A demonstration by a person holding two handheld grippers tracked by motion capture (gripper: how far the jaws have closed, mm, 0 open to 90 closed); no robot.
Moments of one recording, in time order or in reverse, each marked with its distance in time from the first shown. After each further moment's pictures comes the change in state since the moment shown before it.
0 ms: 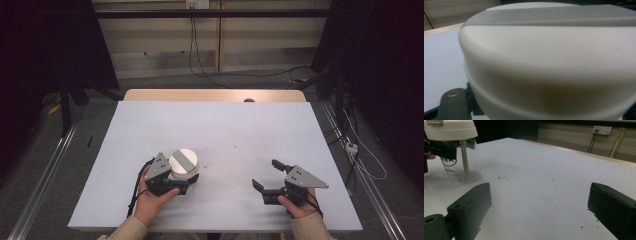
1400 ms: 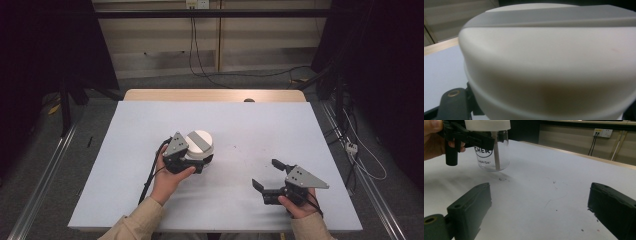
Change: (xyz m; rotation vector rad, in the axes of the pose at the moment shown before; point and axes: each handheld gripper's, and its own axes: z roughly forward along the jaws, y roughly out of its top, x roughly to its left) left arm 0.014 0.036 0.057 -0.006 -0.005 0.021; right arm 0.000 0.001 -0.001 -0.014 0.008 -0.005
